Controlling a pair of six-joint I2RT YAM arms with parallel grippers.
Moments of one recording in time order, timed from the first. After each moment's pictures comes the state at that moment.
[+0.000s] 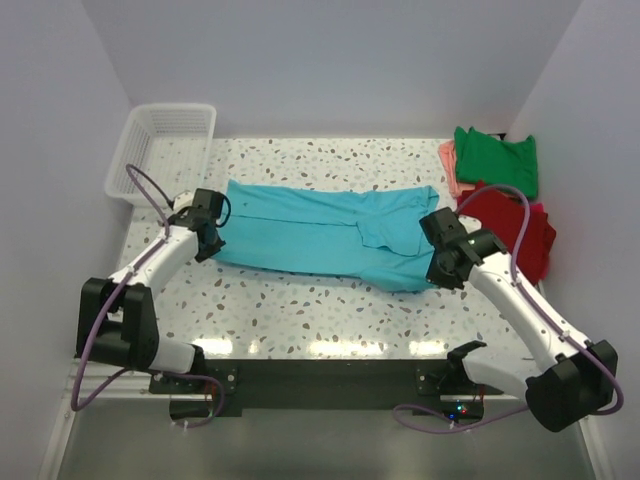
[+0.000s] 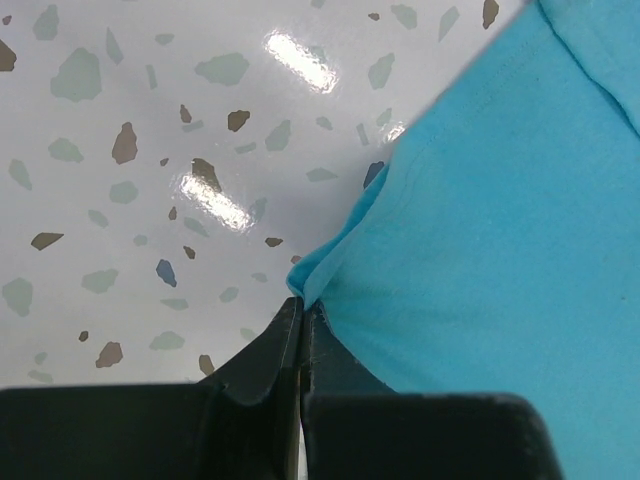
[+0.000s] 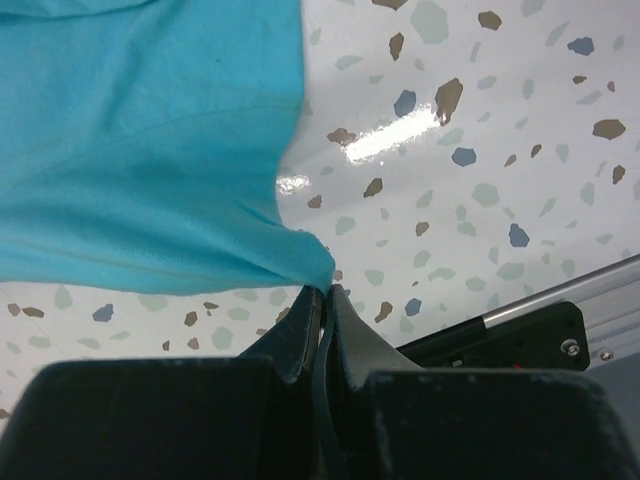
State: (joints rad) left arm -0.16 1.41 0.90 -0.63 -0.45 -0.74; right arm 0.40 1.09 0.95 -1.14 0.37 0.76
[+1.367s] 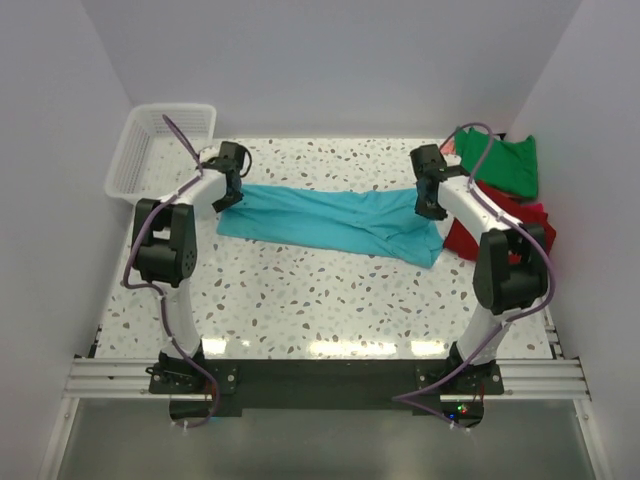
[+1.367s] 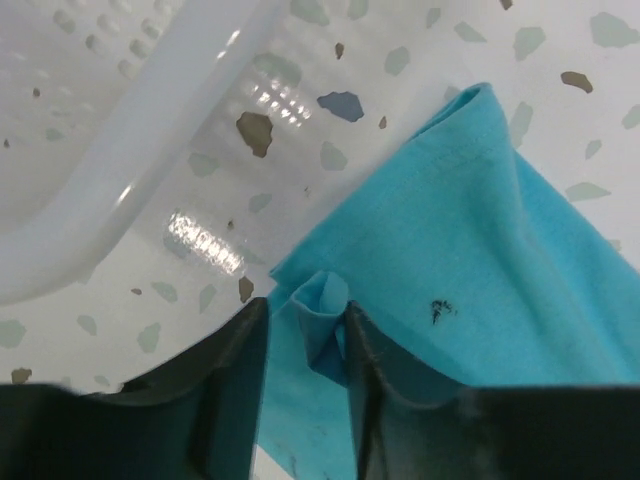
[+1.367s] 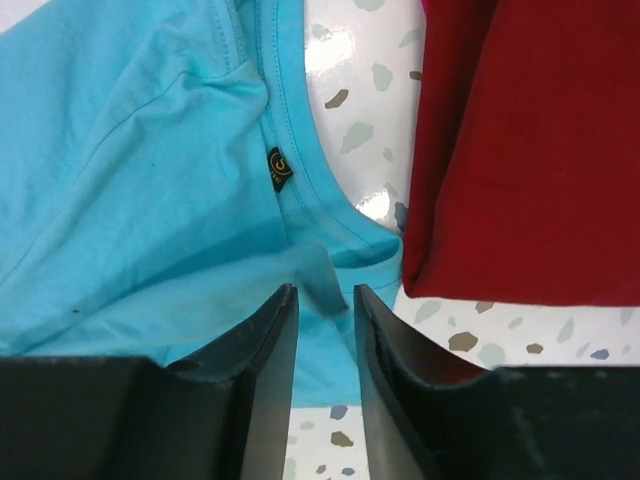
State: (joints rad) left arm -0.16 2.04 1.51 -0.60 -0.50 -0.71; right arm 0.21 1.78 1.40 -0.74 0.47 0.51
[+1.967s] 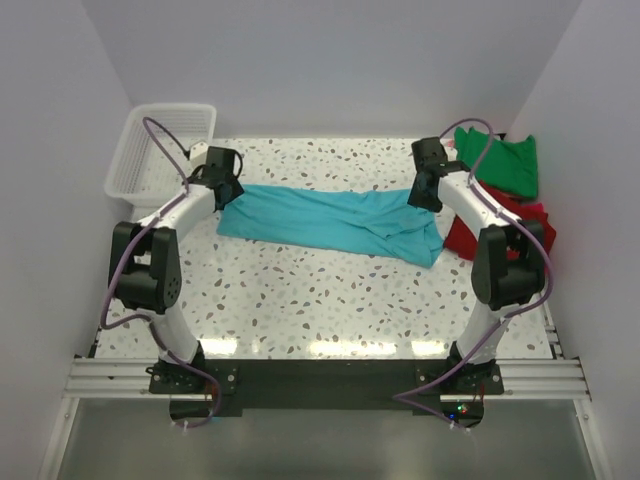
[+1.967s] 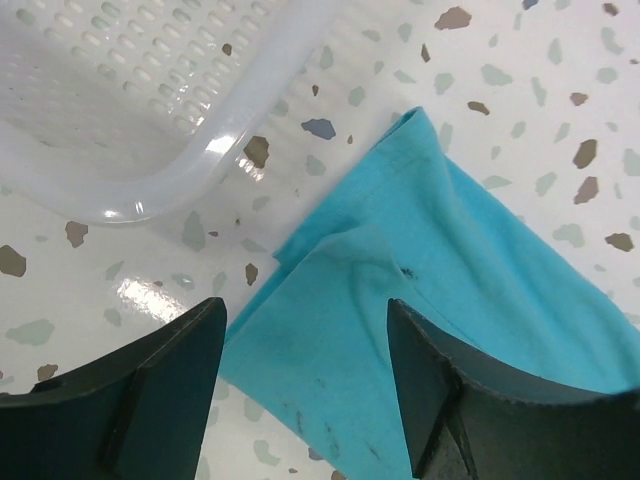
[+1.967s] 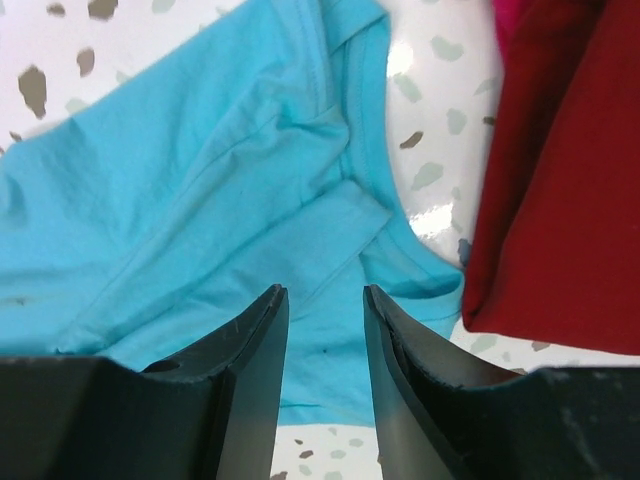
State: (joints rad) left arm -0.16 1.82 1.30 -0.37 -0.49 -0.65; right arm 0.20 1.83 1.47 -0.68 0.39 0.50
